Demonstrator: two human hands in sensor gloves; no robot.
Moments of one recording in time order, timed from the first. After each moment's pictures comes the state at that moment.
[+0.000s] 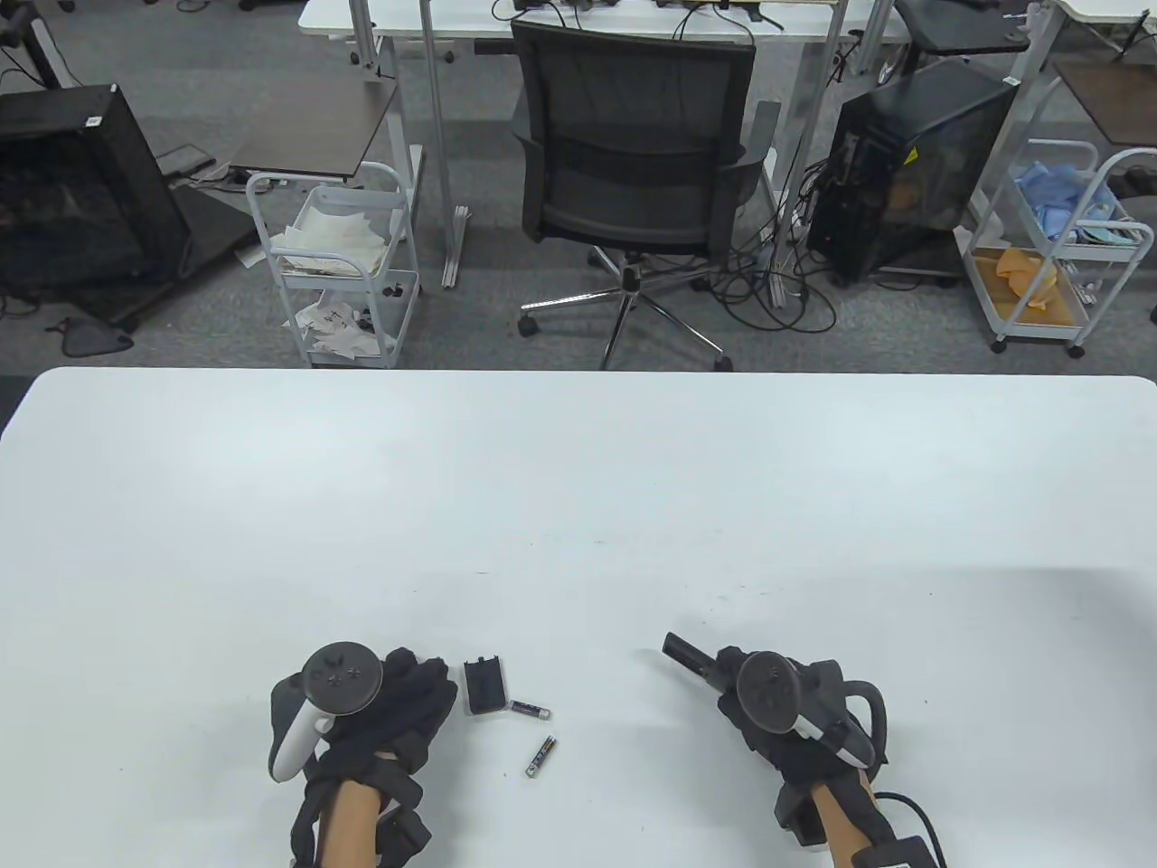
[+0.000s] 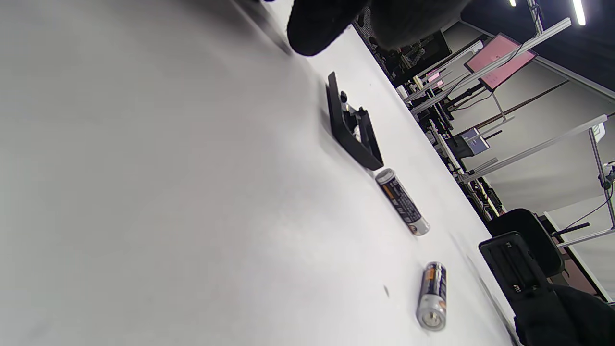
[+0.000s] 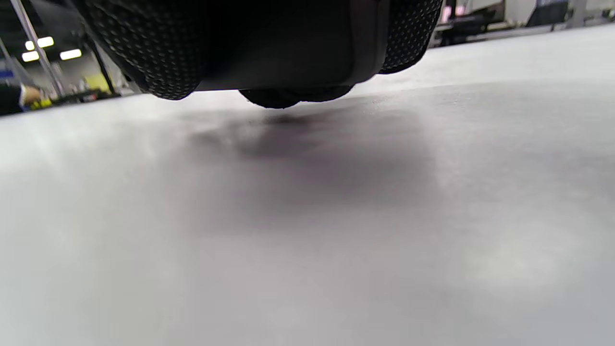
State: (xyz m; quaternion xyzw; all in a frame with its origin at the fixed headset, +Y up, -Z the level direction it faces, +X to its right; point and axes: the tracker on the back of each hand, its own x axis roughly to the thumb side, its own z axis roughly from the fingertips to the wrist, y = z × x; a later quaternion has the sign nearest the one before) left_hand -0.234 -0.783 -0.295 -0.21 -0.01 0.42 0.88; right_hand 0.198 -0.759 -0.311 0.07 0.05 0.99 0.11
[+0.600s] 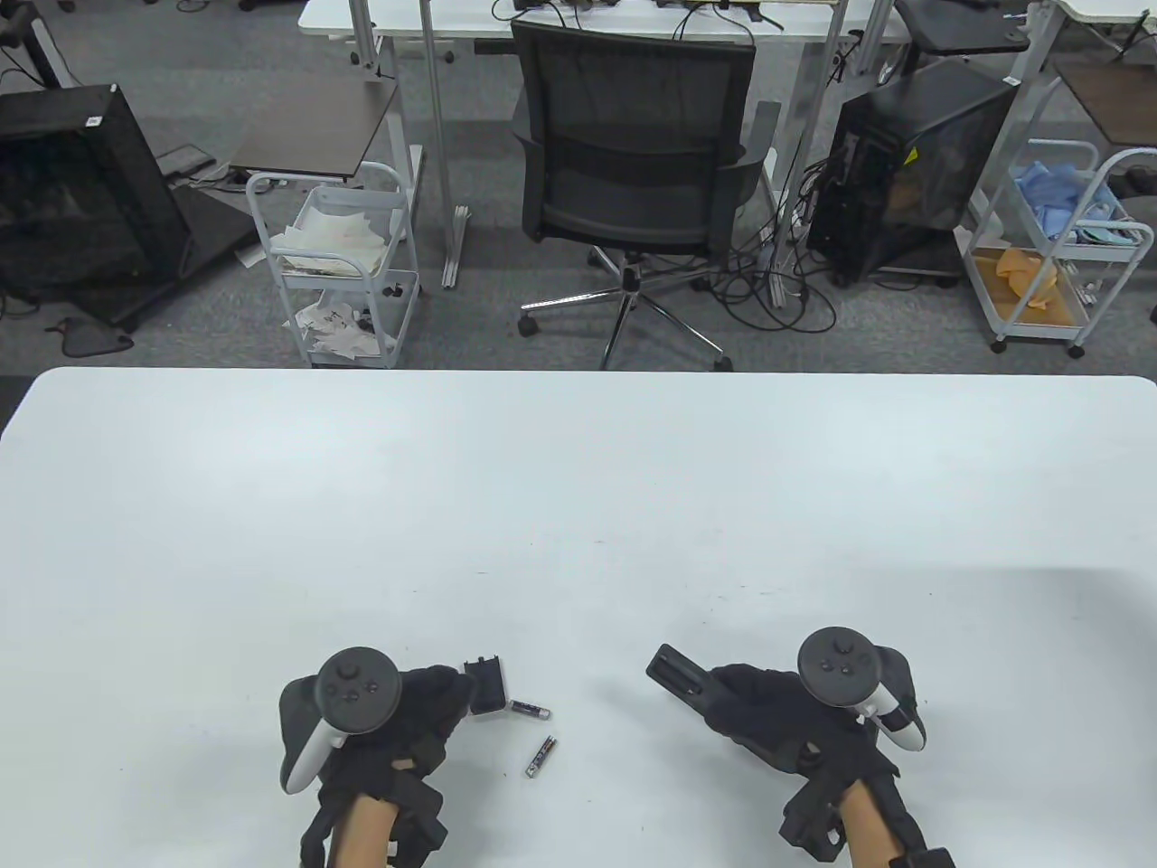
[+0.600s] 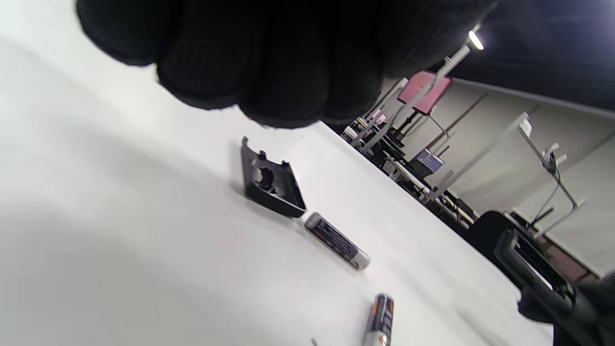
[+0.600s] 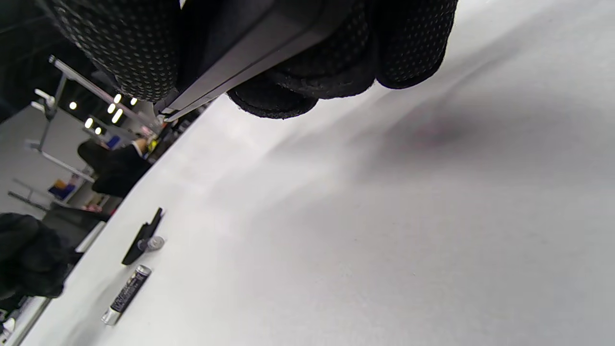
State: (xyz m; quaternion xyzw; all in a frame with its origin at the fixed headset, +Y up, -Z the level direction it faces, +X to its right) left_hand -0.195 -0.729 -0.276 -0.08 -0.07 0.31 0.95; right_hand 0.215 -0.758 -0.313 0.13 0.19 0.90 0.36
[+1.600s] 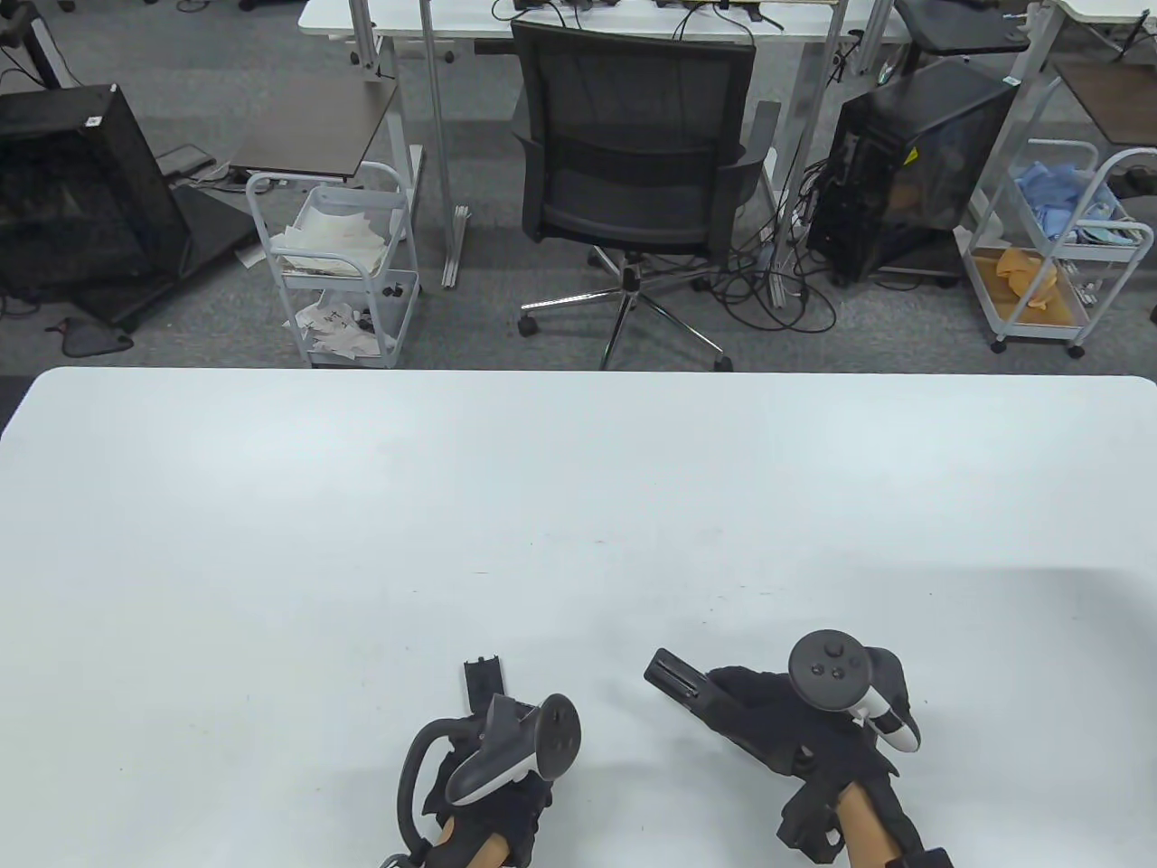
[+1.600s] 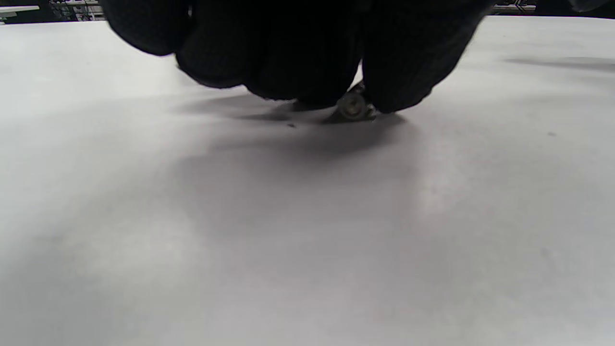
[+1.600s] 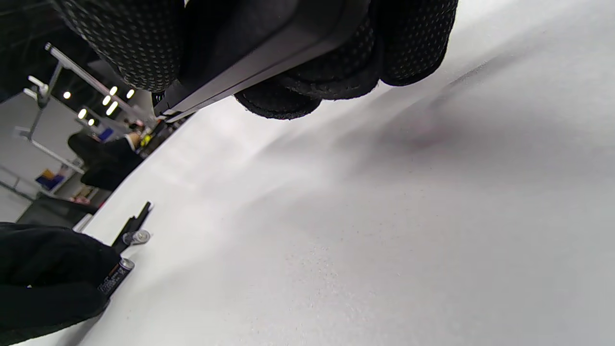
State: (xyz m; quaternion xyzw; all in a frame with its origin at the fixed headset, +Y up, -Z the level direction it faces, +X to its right) left_hand -0.087 -0.751 -0.262 -0.19 -0.10 -0.02 0.98; right_hand 0.212 -0.758 -0.312 0.13 0.18 0.91 0.34
